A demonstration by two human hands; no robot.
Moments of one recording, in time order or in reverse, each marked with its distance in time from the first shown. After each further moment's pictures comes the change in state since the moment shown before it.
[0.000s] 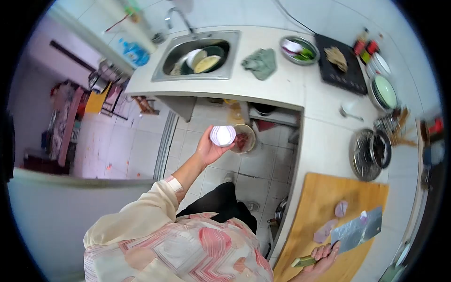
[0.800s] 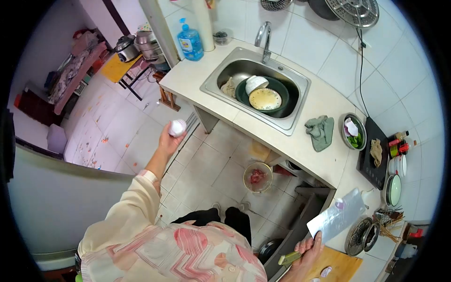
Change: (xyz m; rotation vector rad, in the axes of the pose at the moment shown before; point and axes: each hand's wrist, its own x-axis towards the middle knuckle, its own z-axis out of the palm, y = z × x) left_hand -0.112 0.317 -0.192 -0.027 0.509 0.692; right_hand -0.085 0.103 0.277 -0.328 -0.333 0.139
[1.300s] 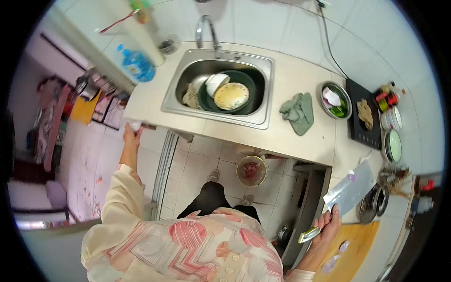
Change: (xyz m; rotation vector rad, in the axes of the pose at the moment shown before) left_hand 0.167 0.076 0.066 0.363 0.257 0.239; right_hand 0.073 -0.023 0.027 0.120 0.205 -0.059
